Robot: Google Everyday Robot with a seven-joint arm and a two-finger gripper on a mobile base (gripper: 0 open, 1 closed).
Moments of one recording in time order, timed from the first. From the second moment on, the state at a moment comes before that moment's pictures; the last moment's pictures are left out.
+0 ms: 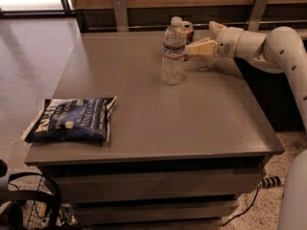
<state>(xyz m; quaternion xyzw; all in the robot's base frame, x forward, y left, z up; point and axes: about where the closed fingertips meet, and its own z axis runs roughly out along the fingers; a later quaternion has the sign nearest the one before) 0.797 -0.171 0.892 -0.35 0.65 0.28 0.61</state>
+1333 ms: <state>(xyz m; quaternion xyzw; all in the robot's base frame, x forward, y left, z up) 0.812 -0.142 0.885 -0.35 0.63 0.32 0.61</state>
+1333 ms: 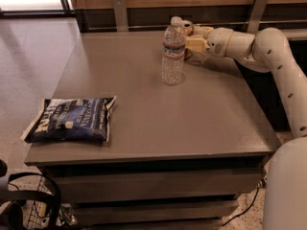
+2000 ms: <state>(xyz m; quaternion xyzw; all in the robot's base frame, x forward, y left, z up) 0.812 -0.135 0.884 -0.35 0.63 0.32 0.61</state>
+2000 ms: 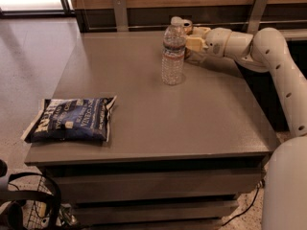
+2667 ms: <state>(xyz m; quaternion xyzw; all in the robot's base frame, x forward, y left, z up) 0.813 -0.131 0.883 -0.35 0.63 0.32 0.61</state>
